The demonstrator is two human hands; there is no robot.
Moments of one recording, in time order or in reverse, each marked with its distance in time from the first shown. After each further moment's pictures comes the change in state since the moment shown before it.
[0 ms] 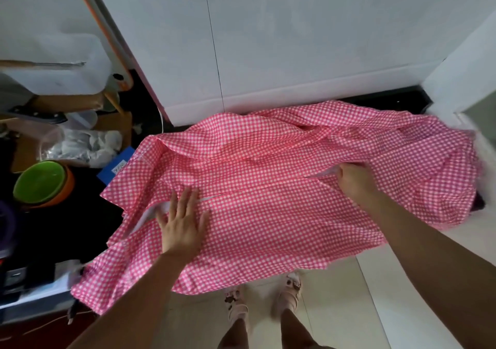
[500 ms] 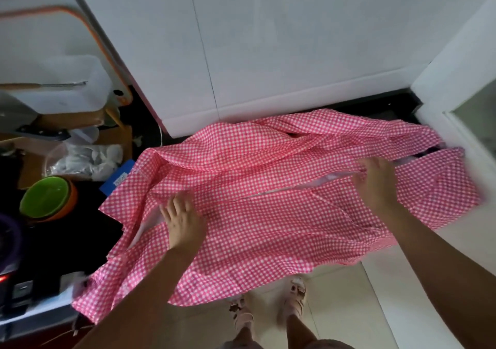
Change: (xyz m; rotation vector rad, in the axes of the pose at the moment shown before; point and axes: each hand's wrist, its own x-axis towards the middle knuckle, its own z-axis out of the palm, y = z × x) left_hand 0.018 0.021 -0.014 -0.028 0.159 -0.026; right_hand -0.023 0.033 -0.017 0.228 0.179 0.166
